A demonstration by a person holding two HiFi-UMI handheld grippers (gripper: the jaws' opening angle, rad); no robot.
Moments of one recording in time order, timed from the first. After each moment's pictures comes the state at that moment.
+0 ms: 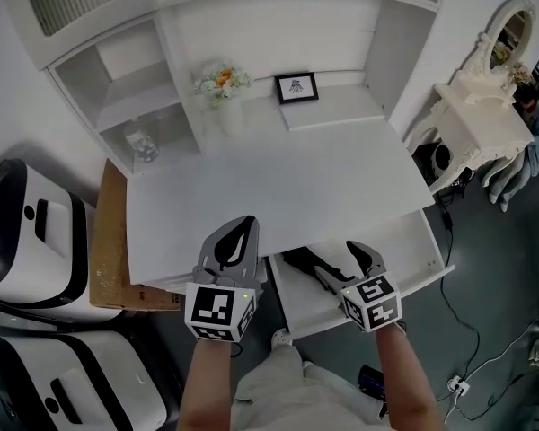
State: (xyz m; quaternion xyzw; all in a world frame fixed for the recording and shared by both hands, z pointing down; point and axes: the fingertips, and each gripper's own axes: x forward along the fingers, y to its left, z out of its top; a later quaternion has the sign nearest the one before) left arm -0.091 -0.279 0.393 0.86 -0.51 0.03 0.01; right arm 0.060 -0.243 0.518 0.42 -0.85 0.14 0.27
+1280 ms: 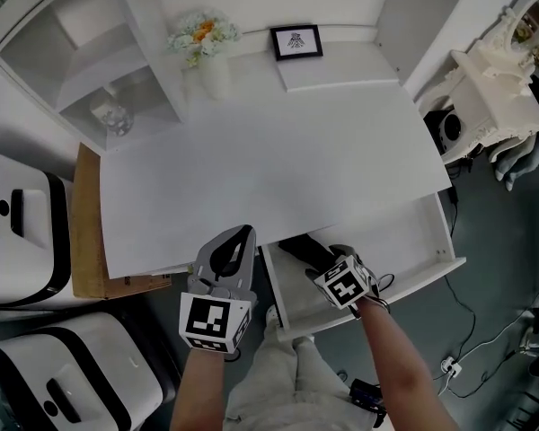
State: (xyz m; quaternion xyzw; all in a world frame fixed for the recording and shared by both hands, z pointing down) left arm -0.080 -0.292 0.491 0.86 -0.49 0.09 0.09; right arm 0.062 -0.238 0.719 0.29 -0.80 0.22 0.49
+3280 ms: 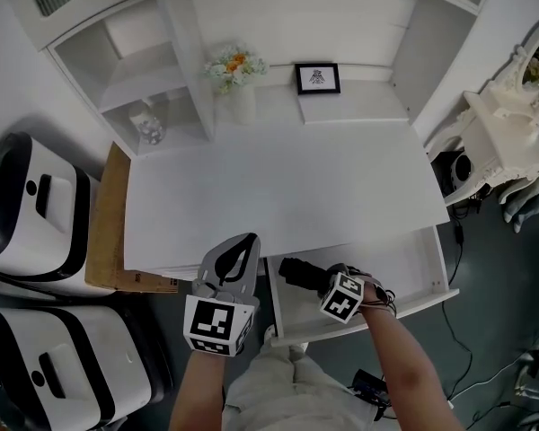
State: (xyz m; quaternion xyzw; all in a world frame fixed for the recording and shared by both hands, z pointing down) left arm -0.080 -0.278 0.441 0.84 -0.53 0.09 0.06; right arm 0.071 -0.218 0.707 0.10 -0.80 0.05 0.60
